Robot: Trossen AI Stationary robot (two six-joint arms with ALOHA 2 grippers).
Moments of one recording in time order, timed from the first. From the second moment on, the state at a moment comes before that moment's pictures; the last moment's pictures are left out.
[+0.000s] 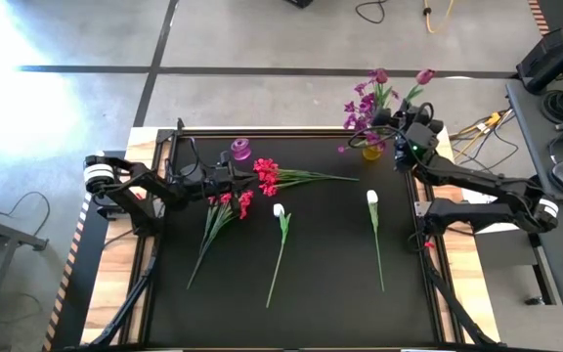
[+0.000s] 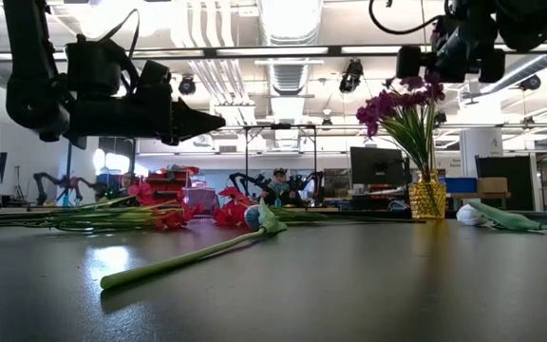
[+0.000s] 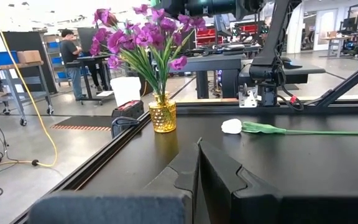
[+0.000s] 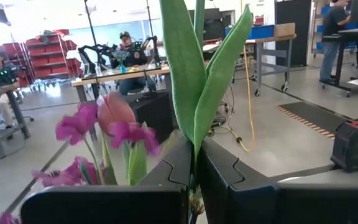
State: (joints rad) left arm 0.36 1.58 0.23 1.41 0.12 0.09; right arm -0.60 0.99 0.57 0.50 1.10 0.05
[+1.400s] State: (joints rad) left arm 0.36 1.58 0.23 1.41 0.12 0.09; right arm -0.51 1.06 0.55 0.42 1.10 0.02
